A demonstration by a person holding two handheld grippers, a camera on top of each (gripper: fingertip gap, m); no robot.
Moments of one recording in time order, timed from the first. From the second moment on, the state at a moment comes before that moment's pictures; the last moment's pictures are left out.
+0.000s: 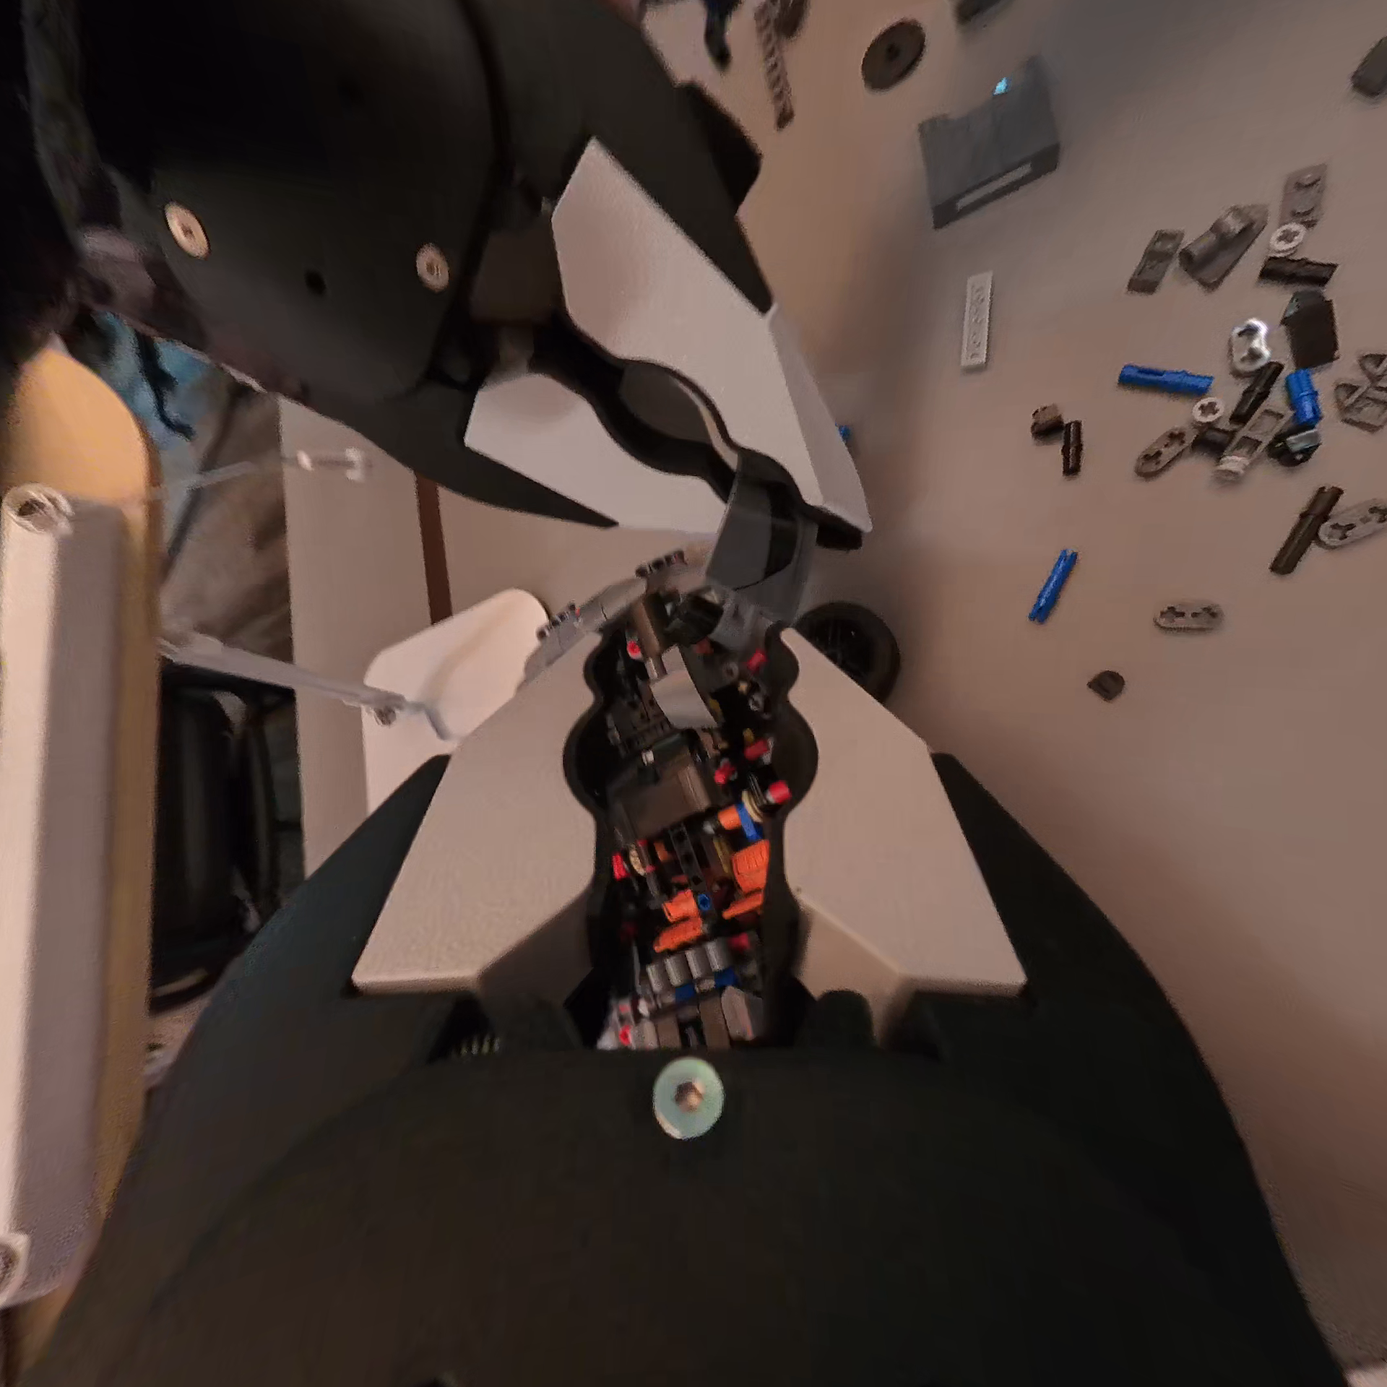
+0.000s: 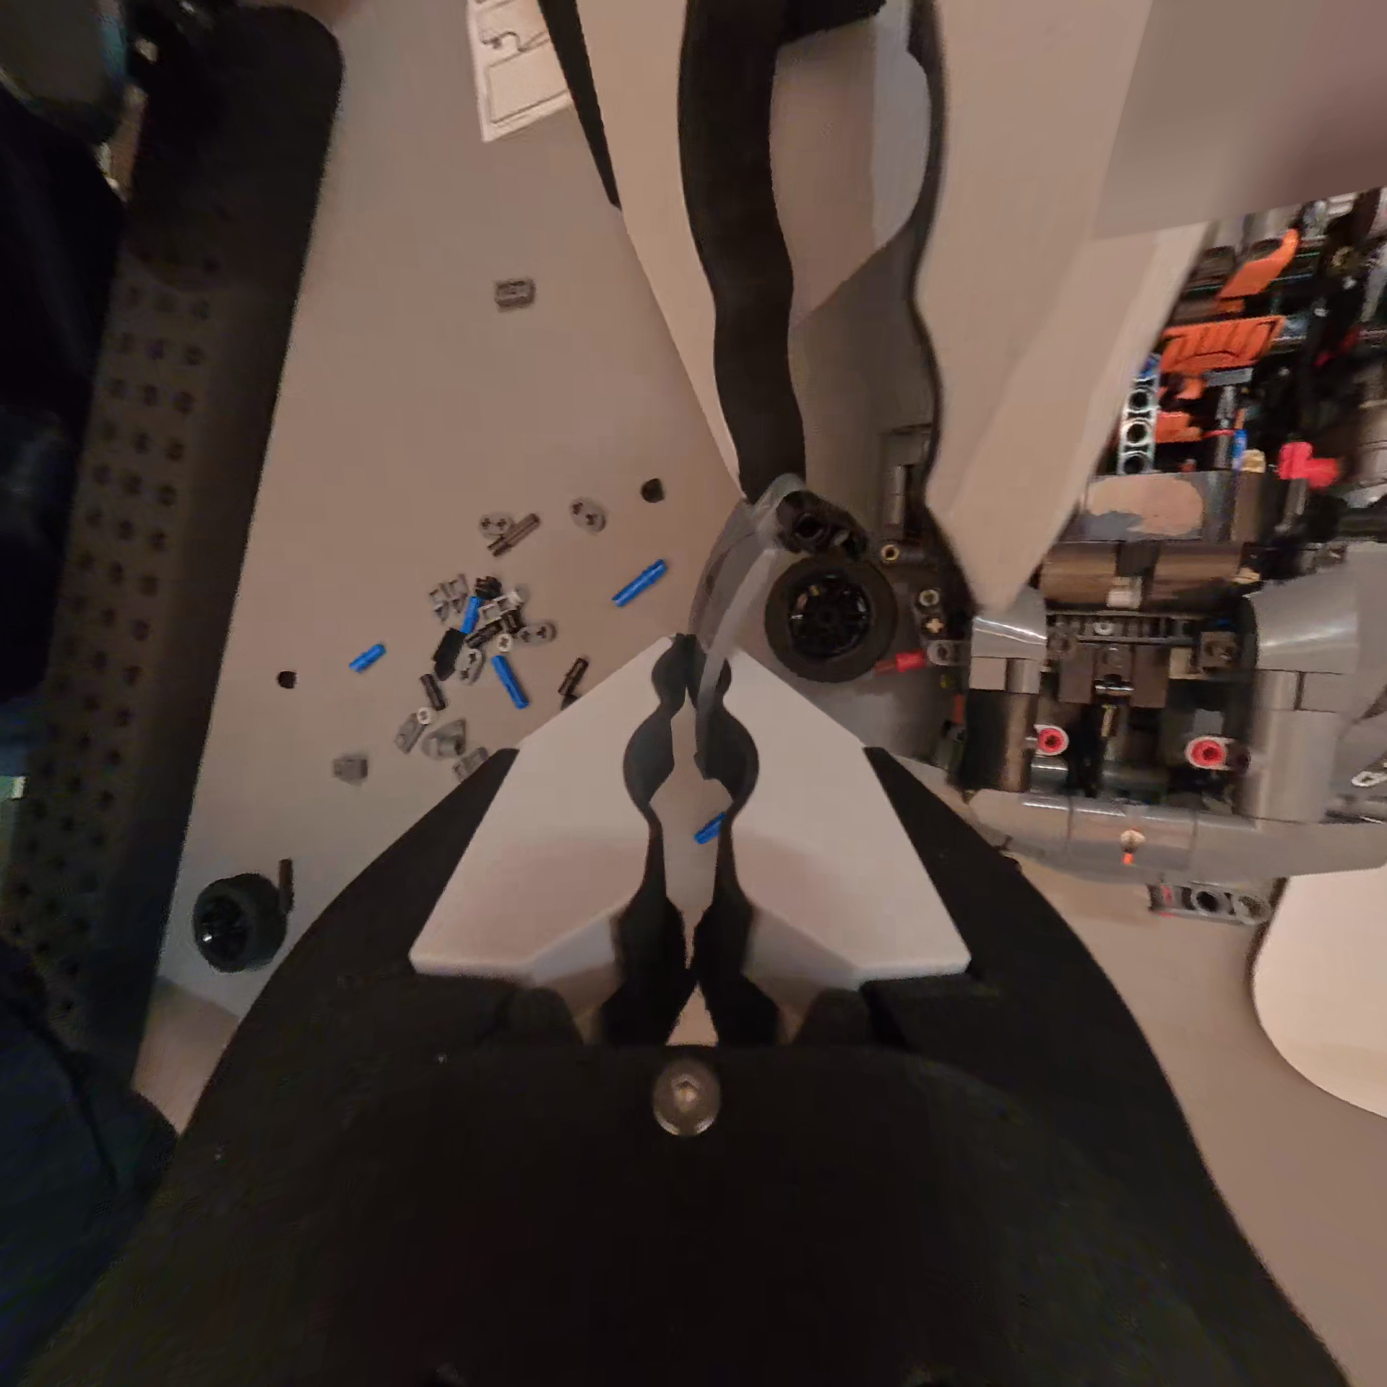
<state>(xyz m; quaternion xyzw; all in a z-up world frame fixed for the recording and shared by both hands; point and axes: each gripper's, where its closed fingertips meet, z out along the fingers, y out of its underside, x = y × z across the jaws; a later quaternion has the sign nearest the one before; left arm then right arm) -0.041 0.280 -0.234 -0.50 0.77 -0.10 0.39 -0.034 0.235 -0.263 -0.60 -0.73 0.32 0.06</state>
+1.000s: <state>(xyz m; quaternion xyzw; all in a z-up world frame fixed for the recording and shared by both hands) -0.034 0.259 -0.240 -0.49 0.77 -0.16 0.37 -0.037 0.231 -0.249 -0.62 -0.68 0.35 0.16</state>
